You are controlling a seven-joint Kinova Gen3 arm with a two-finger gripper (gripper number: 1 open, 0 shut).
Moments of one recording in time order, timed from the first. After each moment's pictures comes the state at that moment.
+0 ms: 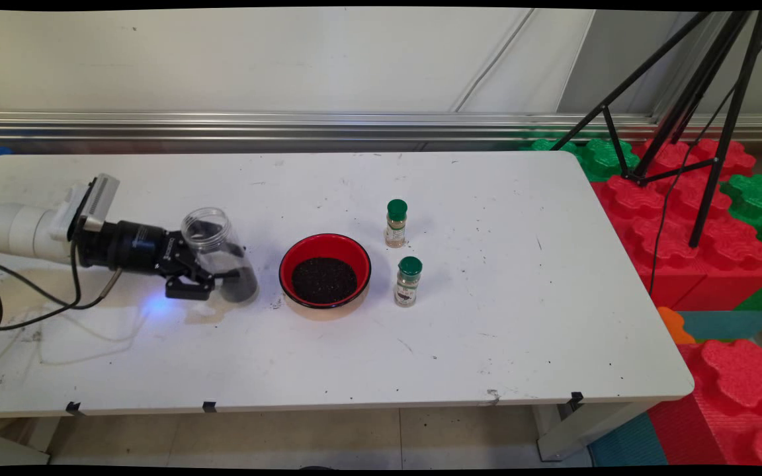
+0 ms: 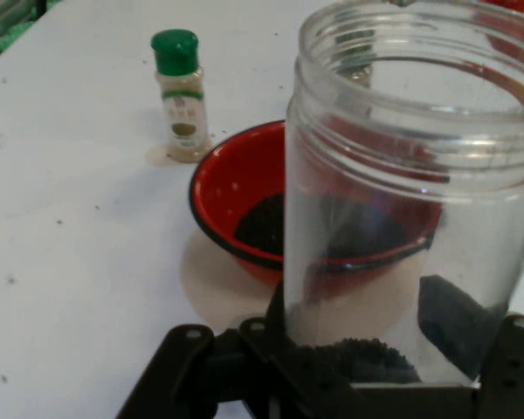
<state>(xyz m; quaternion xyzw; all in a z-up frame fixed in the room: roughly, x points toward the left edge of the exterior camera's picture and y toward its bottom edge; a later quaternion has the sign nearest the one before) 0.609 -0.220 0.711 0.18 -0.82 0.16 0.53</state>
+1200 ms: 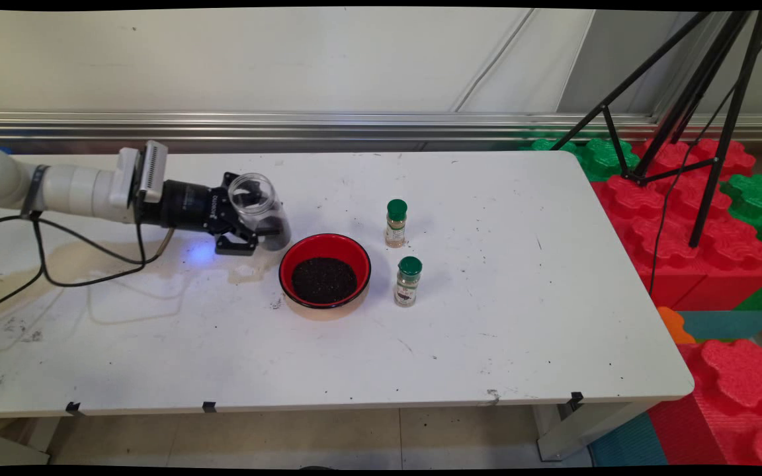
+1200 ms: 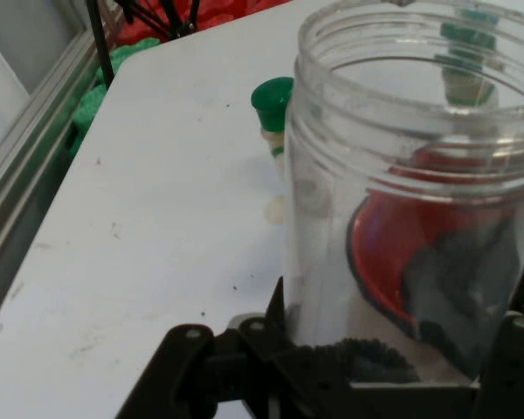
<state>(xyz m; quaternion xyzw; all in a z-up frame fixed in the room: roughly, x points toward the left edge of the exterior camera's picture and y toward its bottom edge) 0.579 -0.298 0.731 0.09 -0.83 0.26 0.49</state>
